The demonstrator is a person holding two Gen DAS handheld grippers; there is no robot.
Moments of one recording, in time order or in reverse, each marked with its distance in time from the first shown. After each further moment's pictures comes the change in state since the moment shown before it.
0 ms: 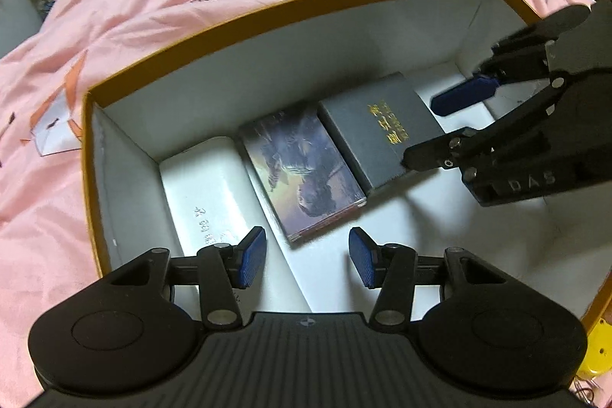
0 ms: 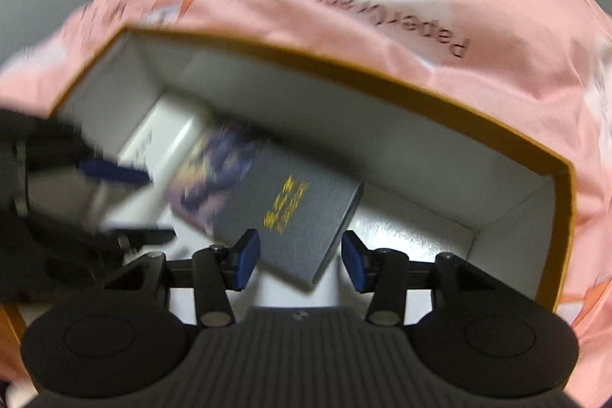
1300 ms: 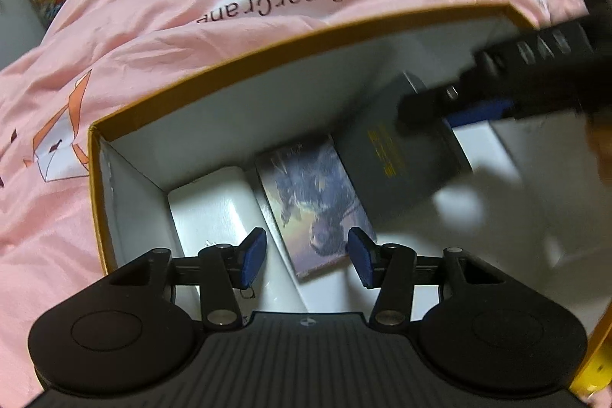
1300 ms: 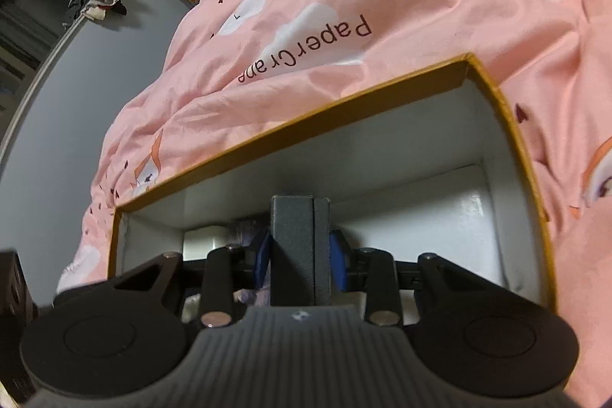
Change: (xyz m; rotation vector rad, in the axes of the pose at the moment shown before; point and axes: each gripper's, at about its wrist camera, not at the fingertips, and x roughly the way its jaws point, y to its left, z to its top) left arm 0.008 0.006 0.013 0.006 -0.034 0.014; right arm -0.013 -0.058 -0.020 0.761 -0.185 0.208
